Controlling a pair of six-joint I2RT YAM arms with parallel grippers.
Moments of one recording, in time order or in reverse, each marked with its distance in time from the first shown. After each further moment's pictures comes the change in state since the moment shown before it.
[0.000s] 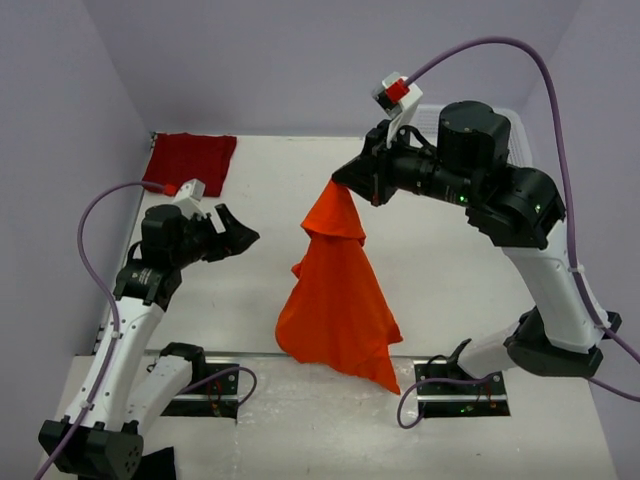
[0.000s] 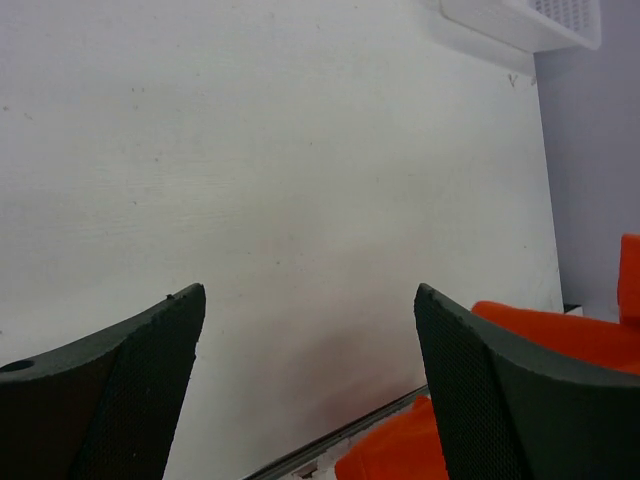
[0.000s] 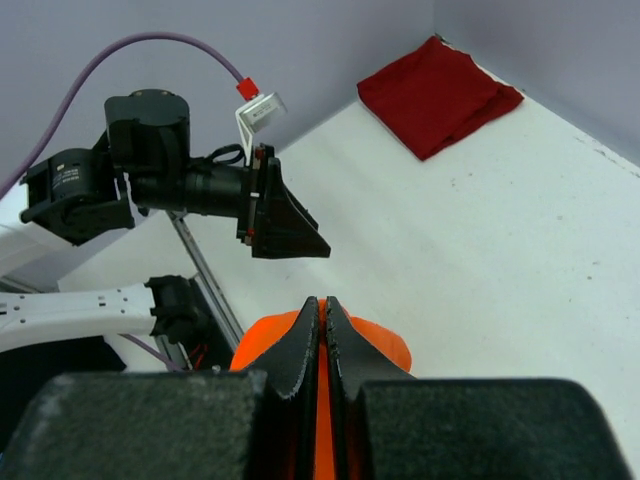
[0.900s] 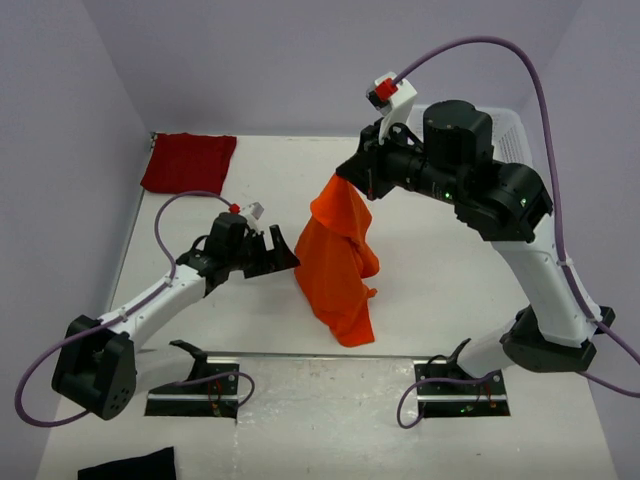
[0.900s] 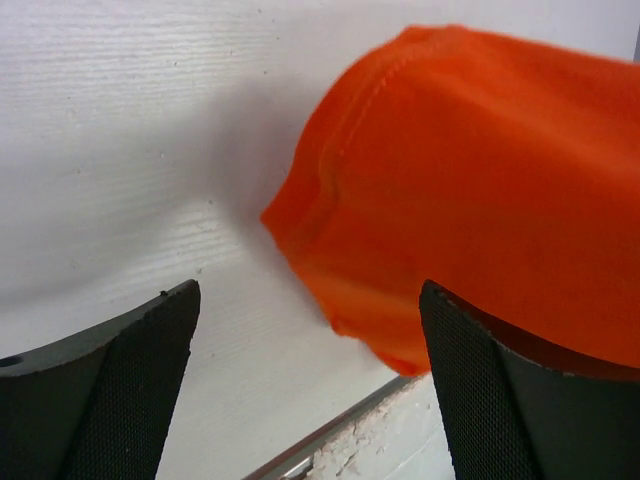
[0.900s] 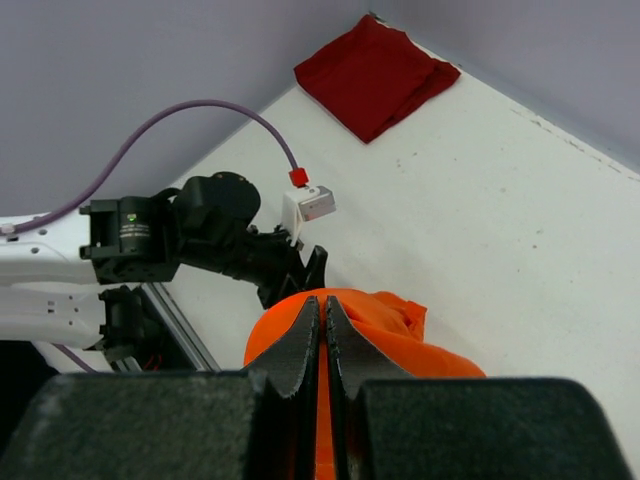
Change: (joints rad) left arm -0.278 0.348 -0.177 0.275 -0.057 -0.124; right arm -0.001 0.035 -0.010 -0.024 0.134 -0.021
